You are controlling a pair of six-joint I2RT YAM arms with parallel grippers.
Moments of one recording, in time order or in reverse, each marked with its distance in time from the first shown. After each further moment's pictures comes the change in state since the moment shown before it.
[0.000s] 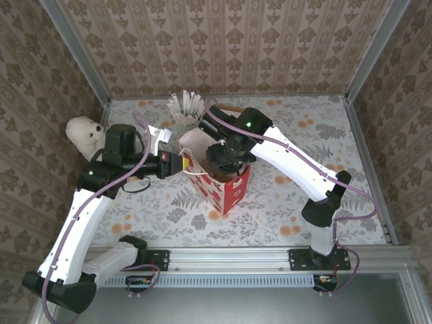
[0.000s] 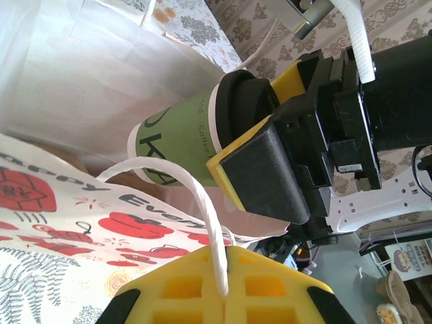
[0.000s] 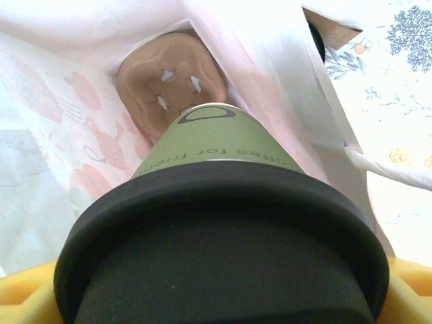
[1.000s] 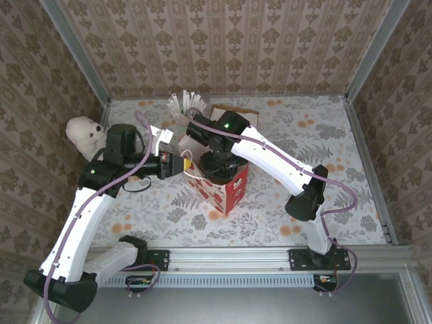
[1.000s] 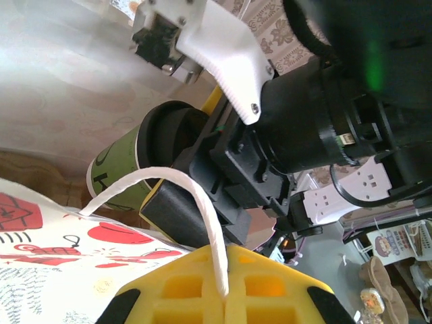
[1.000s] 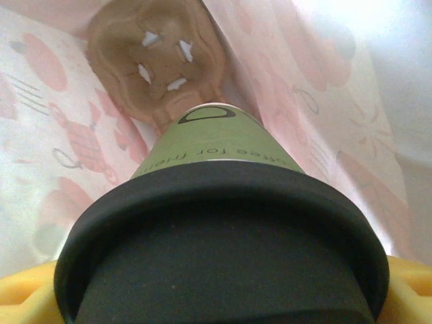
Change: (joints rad) left arm 0.014 0.008 -0.017 0.018 0.081 0.018; right arm 0.015 0.159 0.084 -0.083 -0.016 -0.094
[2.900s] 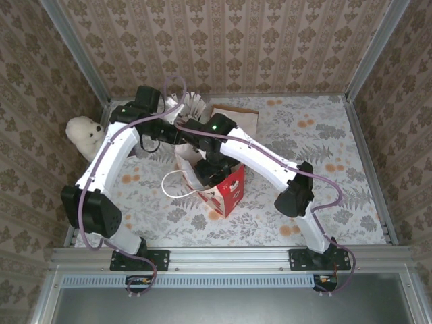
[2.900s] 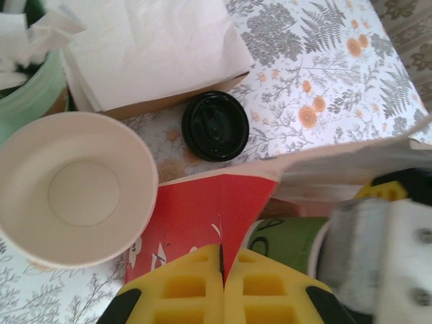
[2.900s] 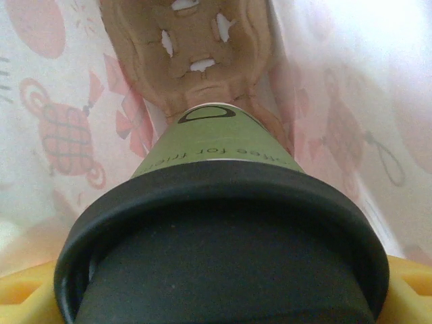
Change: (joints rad) left arm 0.061 0.611 0.428 -0.218 -0.232 0.385; right arm -0.008 0.129 0.050 -0.005 -0.091 -0.254
